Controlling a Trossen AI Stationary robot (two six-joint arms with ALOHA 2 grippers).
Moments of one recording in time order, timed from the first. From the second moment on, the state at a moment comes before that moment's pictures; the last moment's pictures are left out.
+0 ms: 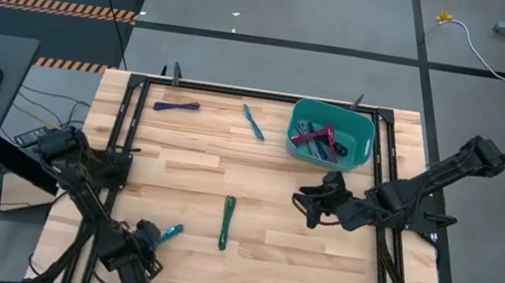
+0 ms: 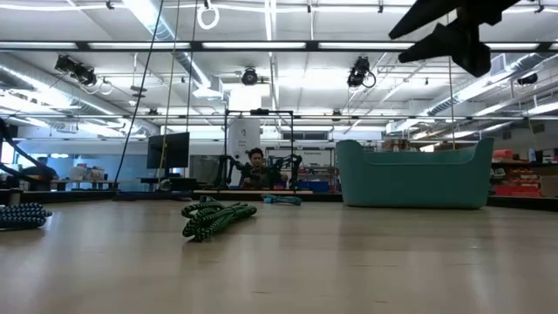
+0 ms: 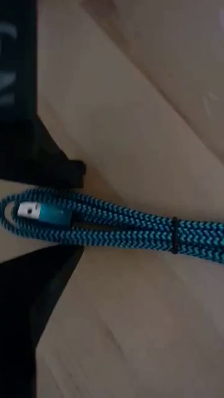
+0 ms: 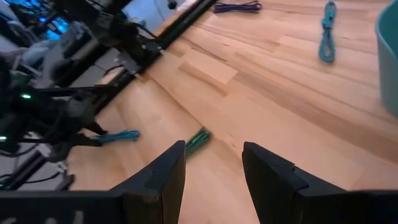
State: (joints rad) left arm -0.95 1.79 0.98 -0.75 -0.10 -1.87; right arm 0.51 1.10 0.73 -0.26 0.73 1.05
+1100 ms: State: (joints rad) left arm 0.09 1.68 1.28 -0.40 0.15 -0.40; right arm 0.75 0.88 0.73 -0.27 1.03 1.13
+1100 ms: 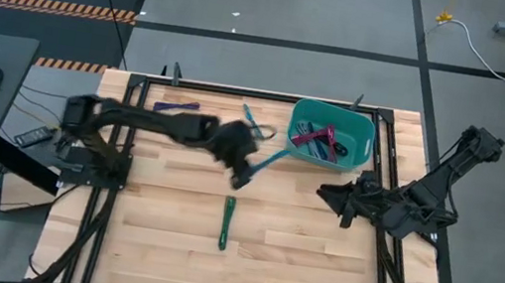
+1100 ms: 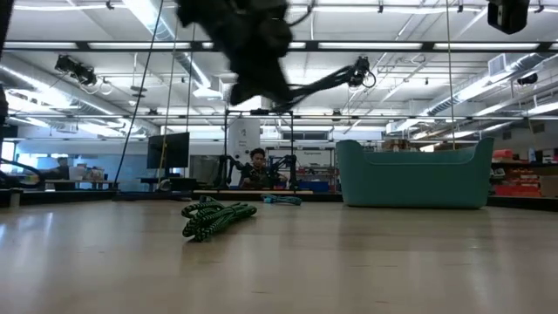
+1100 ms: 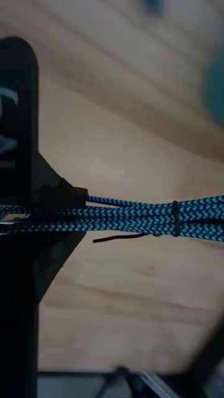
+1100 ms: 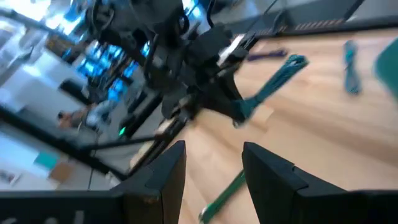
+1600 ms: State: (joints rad) left arm 0.27 2.27 2.00 -0.21 0.23 -0.55; right arm 0.74 0.74 0.73 -0.25 1.35 1.10
